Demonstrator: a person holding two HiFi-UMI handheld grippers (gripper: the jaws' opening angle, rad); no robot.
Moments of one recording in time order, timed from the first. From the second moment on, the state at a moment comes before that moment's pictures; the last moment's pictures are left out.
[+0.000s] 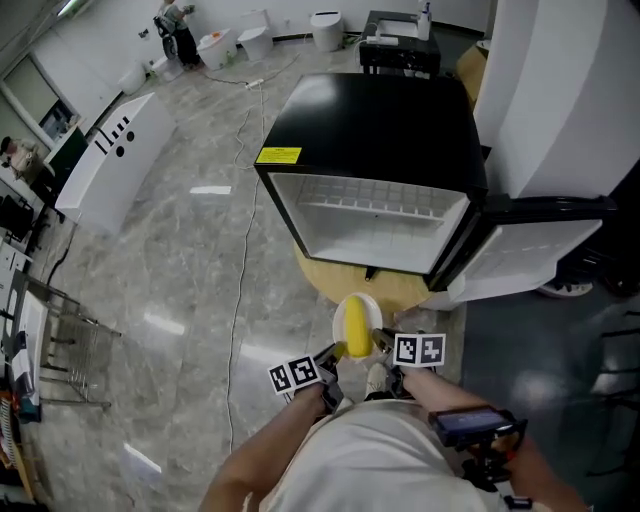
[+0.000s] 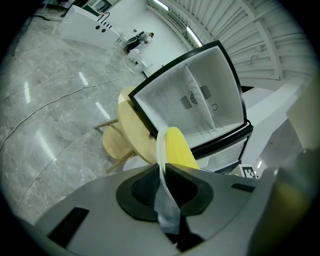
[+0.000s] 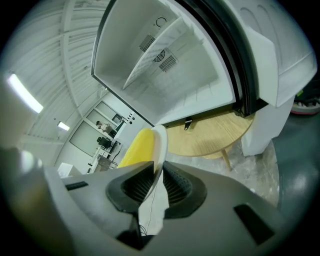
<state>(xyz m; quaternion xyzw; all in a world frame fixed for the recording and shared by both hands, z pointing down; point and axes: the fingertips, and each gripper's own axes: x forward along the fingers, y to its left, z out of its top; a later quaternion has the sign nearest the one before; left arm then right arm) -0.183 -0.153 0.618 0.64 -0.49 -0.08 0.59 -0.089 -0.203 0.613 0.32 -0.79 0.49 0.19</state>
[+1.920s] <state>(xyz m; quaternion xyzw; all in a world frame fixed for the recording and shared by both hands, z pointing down) -0.181 -0.267 0.609 0.63 -0.50 -0.08 0.59 -0.088 -0.316 0.610 0.31 -0.78 0.50 0.20</state>
